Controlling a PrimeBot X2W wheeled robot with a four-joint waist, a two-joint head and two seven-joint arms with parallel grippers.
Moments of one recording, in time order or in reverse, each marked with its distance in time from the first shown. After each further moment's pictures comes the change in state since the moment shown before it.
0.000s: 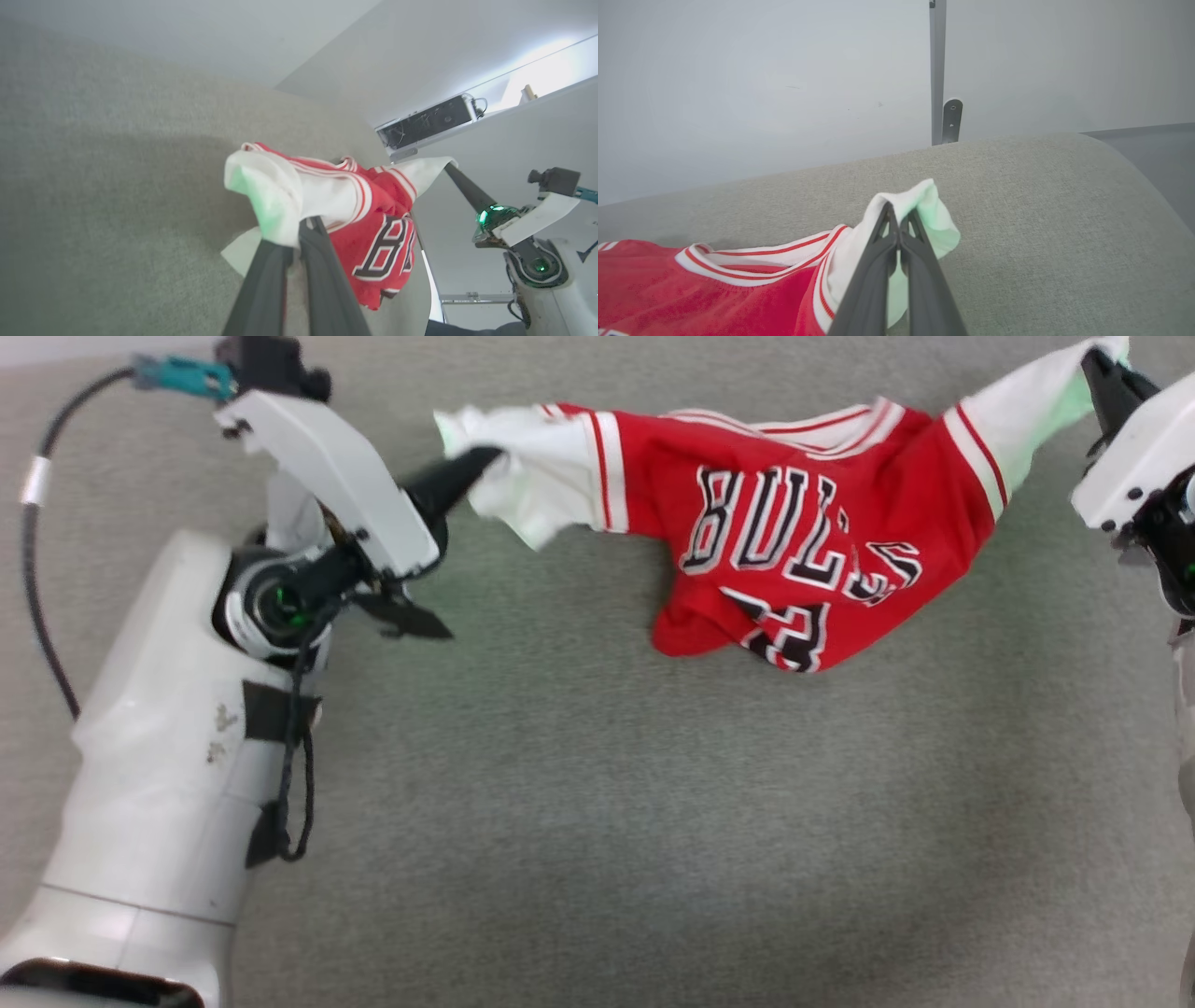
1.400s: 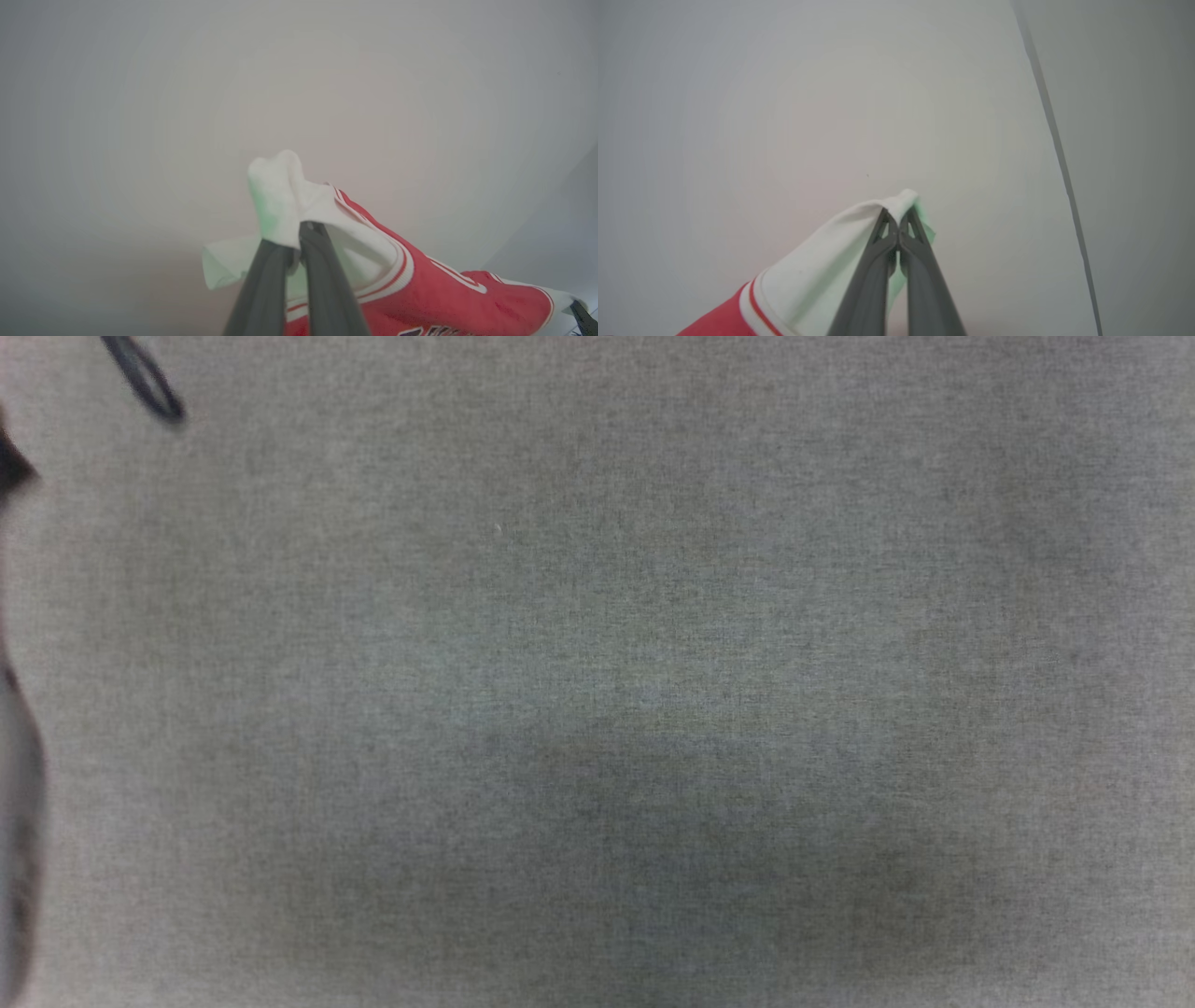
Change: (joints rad) left arm -0.679 0.047 0.098 0.320 0.116 -0.023 -0.640; right arm -0.795 0.068 -0.138 0.347 -0.034 0.000 -0.561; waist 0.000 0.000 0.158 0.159
